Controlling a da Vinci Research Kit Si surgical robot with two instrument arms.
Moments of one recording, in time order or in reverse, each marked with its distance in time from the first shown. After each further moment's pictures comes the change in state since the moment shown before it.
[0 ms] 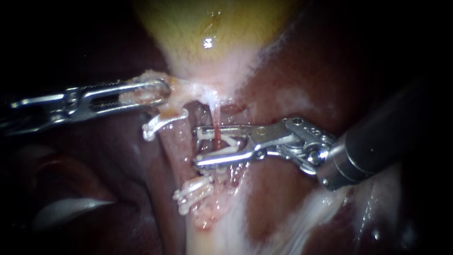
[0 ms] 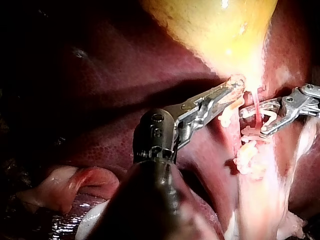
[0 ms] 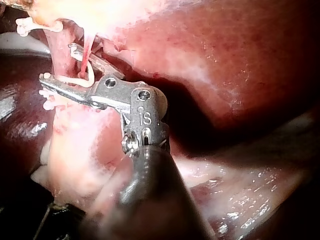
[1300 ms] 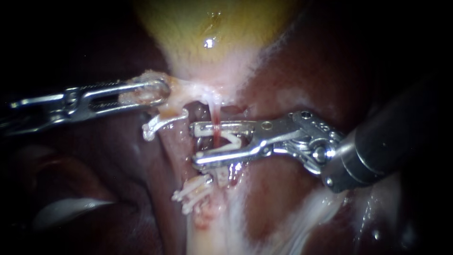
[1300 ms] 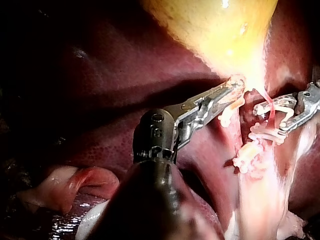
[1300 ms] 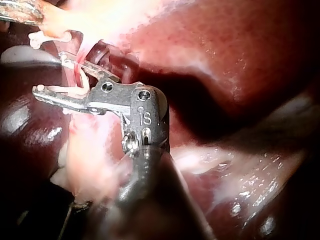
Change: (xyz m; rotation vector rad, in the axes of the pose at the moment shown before) right arm 0.004 -0.003 0.000 0.056 0.046 0.018; left arm 0.000 0.000 0.000 0.000 0.000 0.000
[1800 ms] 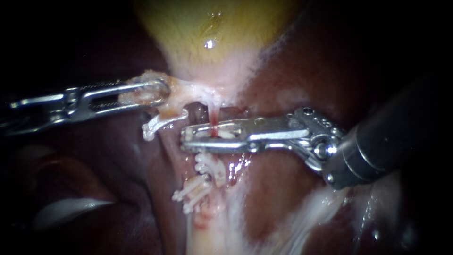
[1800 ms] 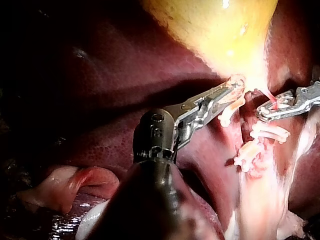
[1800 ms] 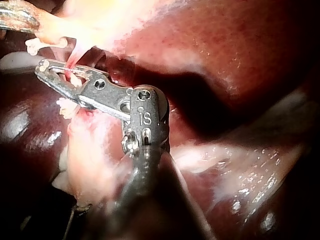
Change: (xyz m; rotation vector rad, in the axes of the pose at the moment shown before) right arm 0.001 0.000 -0.001 -0.059 0.016 0.004; left arm 0.000 0.000 0.000 0.000 0.000 0.000
